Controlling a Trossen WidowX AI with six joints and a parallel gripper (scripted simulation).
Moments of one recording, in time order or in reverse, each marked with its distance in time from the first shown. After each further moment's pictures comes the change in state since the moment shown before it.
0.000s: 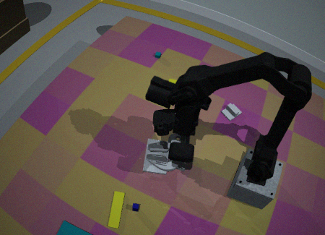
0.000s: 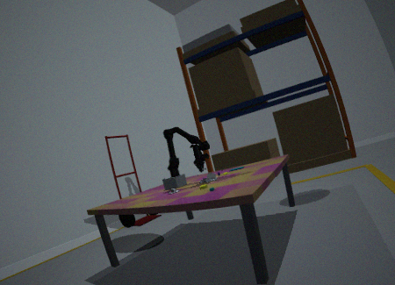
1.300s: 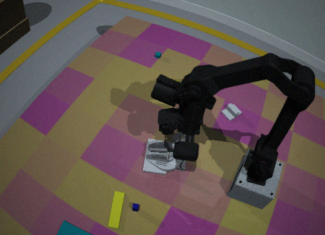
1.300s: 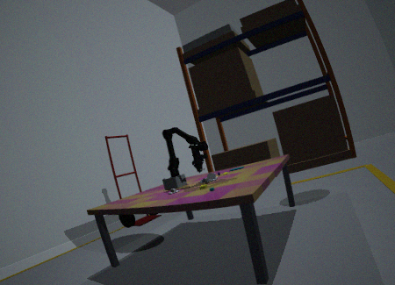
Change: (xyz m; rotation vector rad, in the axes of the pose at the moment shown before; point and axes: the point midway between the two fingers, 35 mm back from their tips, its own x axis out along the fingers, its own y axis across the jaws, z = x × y) arm 0.000 -0.005 -0.012 0.003 0.001 -0.001
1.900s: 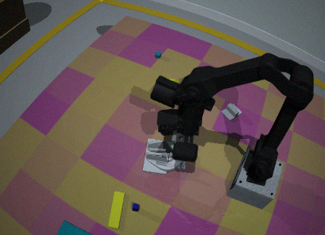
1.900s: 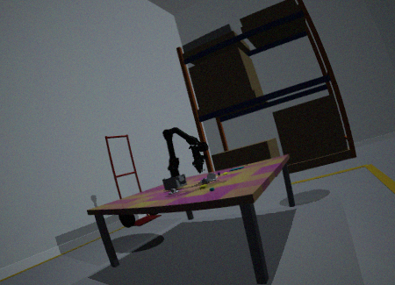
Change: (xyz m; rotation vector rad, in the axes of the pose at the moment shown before) arm 0.005 -0.001 0.002 0.000 -0.005 -0.001
